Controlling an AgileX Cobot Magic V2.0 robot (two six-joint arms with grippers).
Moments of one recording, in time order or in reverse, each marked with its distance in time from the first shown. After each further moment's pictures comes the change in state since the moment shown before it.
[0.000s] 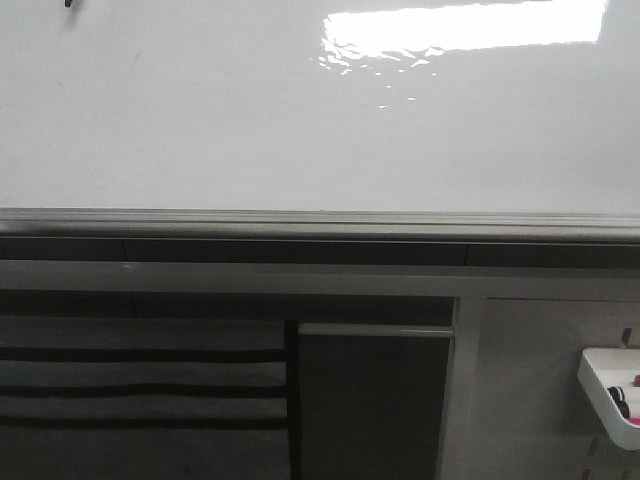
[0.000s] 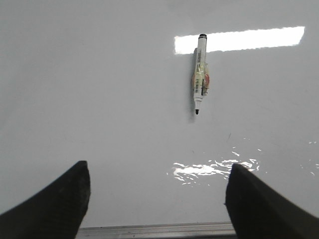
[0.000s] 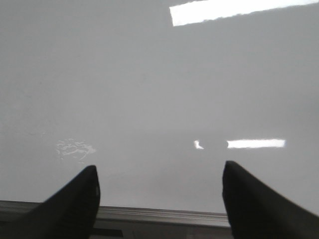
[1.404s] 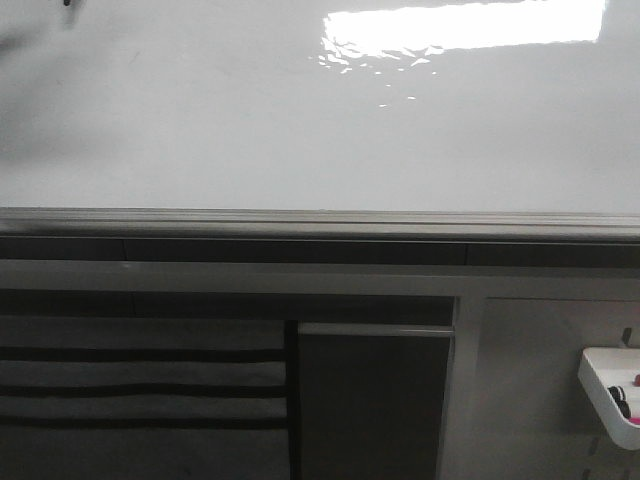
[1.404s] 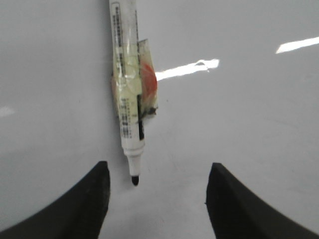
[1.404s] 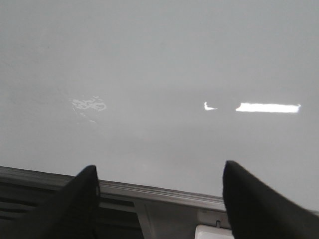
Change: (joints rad) left arm -0.192 1.184 -0.634 0.007 -0.156 0.060; right arm 0.000 0.204 -0.100 0.135 0.066 -0.153
